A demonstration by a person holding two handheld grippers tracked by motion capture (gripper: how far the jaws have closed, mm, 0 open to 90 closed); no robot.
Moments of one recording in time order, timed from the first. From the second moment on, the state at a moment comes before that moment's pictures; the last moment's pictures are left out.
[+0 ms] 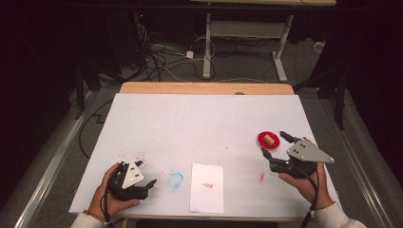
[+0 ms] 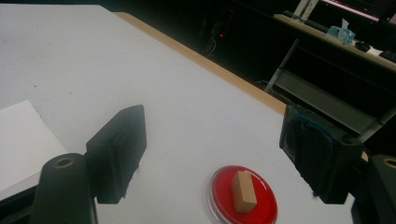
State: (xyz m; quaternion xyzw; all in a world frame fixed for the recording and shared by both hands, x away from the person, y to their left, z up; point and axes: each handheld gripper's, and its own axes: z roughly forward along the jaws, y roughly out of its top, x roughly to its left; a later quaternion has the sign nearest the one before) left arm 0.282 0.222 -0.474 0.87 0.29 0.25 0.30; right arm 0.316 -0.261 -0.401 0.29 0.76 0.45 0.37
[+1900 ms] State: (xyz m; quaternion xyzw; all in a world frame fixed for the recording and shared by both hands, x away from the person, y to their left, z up) left arm 0.280 0.221 -0.474 0.87 0.29 0.25 0.30; right arm 0.291 -0.276 -0.462 0.28 0.76 0.46 0.36
